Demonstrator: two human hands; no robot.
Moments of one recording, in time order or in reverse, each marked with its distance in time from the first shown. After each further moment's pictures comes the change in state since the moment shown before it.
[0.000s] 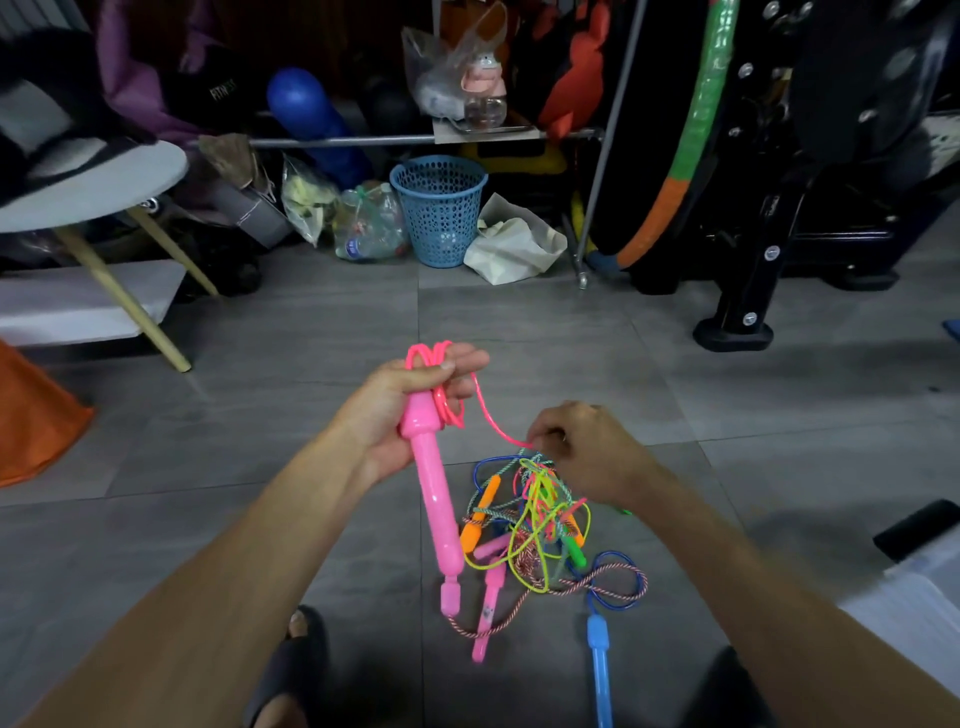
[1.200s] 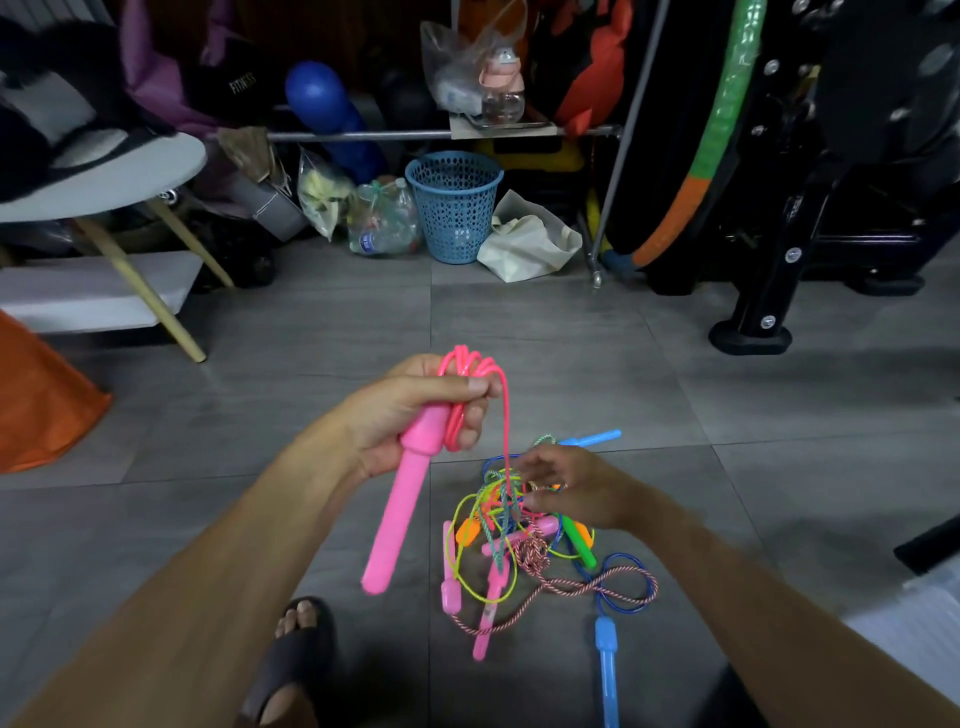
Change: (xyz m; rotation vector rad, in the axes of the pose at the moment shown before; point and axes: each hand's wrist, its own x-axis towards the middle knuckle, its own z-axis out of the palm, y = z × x) left_hand -0.015 0.011 -0.006 0.250 -0.320 -0.108; right_hand 0.002 0.034 0.056 0.557 -0.301 0.092
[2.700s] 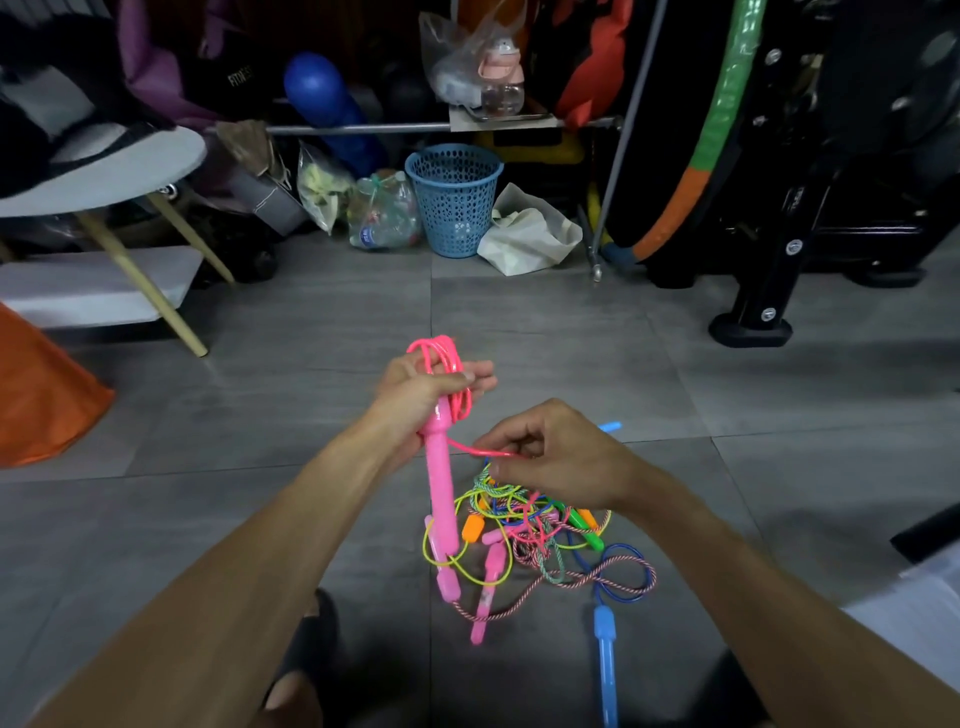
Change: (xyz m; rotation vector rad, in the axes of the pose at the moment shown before) left_hand 0.026 -0.026 -0.001 0.073 0.498 0.170; right_hand -0.028 -0.094 0.003 -0.001 -0.009 -0.136
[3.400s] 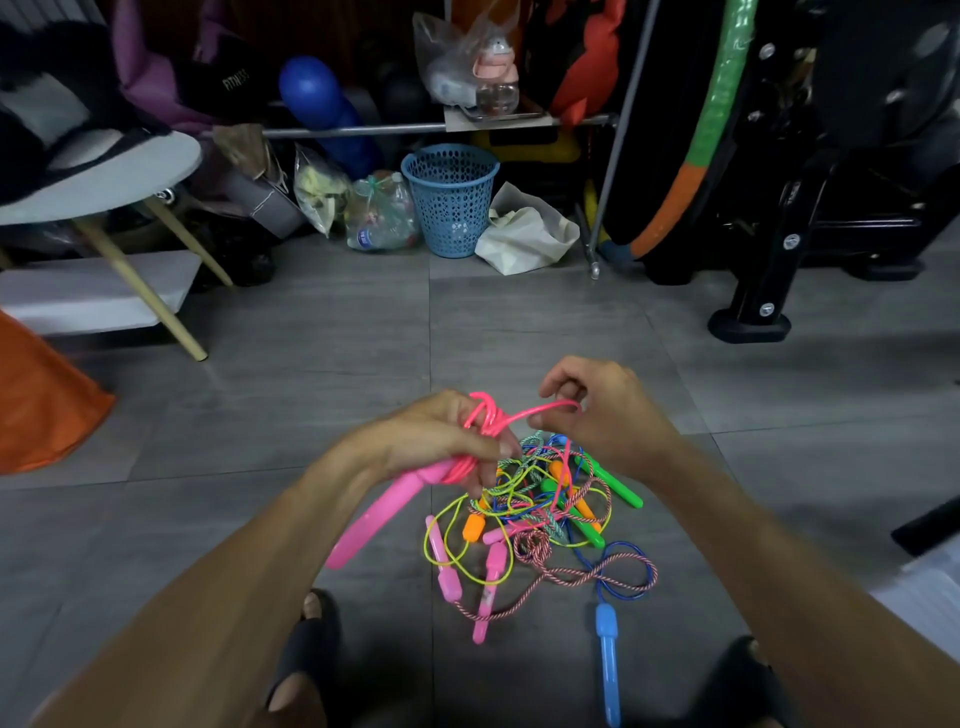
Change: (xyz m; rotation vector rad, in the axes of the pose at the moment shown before) left_hand -0.017 0.004 -0.003 0.510 -0.578 -0.223; right_hand 0.000 0.018 -0.039 -0.378 0.449 -0.009
